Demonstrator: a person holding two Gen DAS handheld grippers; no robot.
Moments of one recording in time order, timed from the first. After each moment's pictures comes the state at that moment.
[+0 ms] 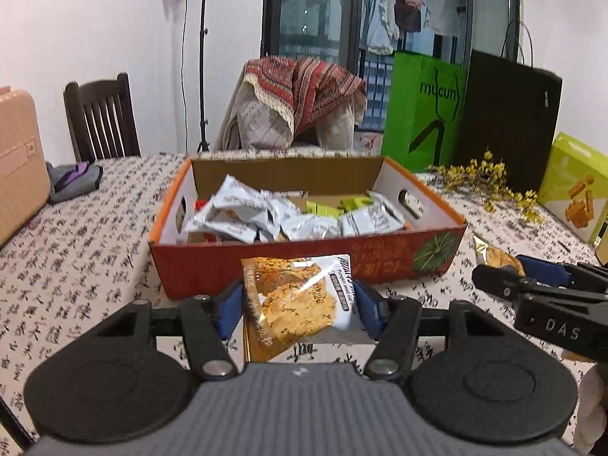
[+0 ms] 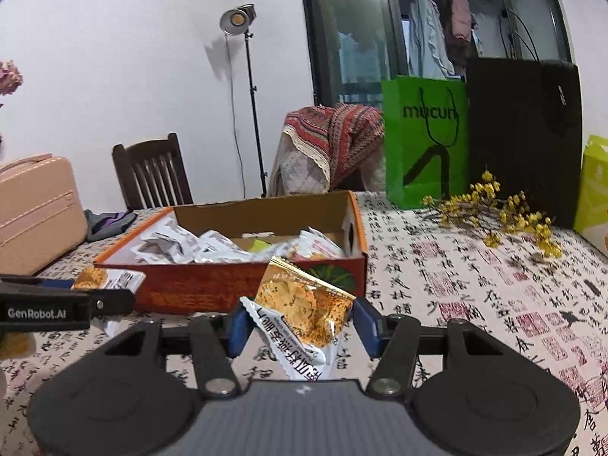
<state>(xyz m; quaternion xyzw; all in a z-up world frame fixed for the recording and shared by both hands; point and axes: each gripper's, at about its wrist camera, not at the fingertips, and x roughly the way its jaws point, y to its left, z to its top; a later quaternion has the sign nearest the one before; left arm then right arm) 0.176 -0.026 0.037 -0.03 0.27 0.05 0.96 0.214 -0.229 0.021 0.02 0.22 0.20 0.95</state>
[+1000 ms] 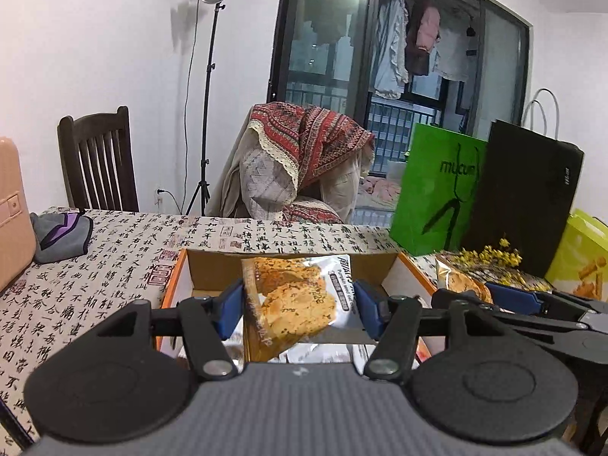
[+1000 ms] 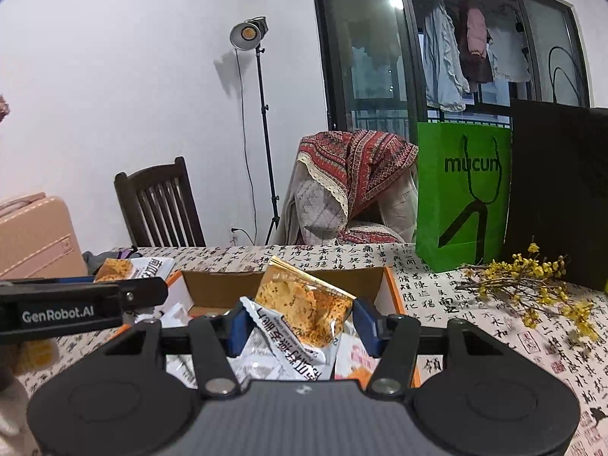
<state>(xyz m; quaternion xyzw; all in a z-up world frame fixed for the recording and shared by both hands) 0.263 0.007 0.097 -0.07 0.21 0.05 0.97 0.313 -0.172 0.087 0.03 0.21 0.21 0.95</state>
